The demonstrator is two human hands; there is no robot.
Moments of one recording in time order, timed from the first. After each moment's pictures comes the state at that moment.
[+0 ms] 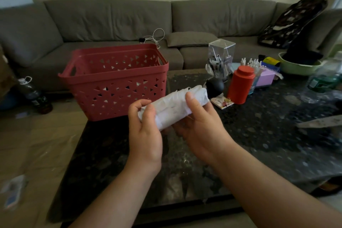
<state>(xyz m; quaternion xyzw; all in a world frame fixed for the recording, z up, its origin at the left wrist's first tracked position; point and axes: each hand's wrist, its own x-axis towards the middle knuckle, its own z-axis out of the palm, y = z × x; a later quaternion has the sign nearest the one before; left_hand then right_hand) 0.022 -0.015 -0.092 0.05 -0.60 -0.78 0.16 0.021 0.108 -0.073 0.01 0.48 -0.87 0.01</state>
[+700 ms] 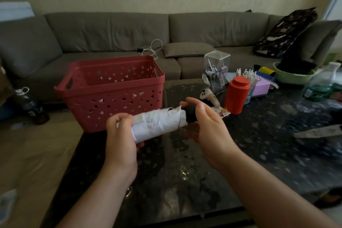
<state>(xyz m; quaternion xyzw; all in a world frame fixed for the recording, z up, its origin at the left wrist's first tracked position) -0.002 -0.049 -0.095 0.14 -0.61 -0.77 0.14 0.005 0.140 -0.077 0.01 0.67 -0.74 -0.06</state>
